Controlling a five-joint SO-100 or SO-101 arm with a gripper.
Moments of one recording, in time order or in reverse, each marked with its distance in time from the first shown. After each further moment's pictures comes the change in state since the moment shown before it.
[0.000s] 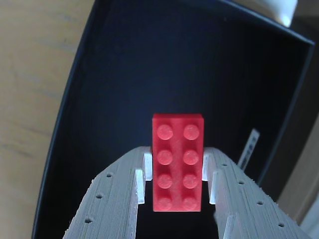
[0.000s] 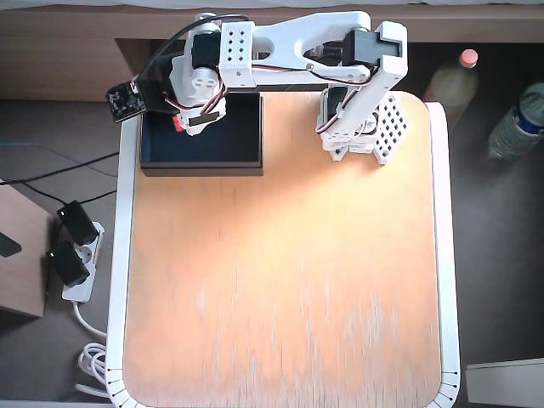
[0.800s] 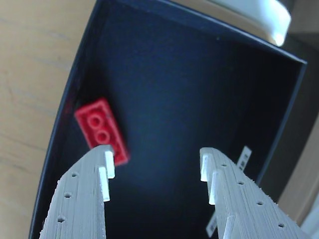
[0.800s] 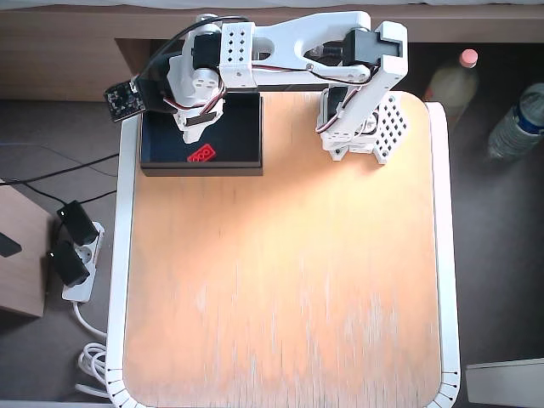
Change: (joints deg) arm 0.2 0.0 0.1 -1.7 0.9
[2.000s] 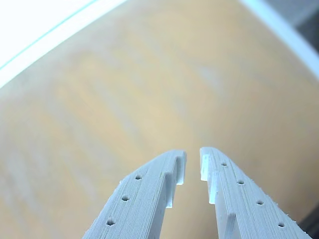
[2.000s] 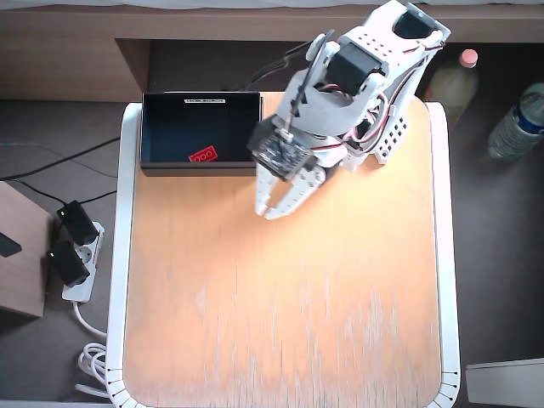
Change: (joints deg) arm -57.9 42.5 0.0 17.6 -23.3
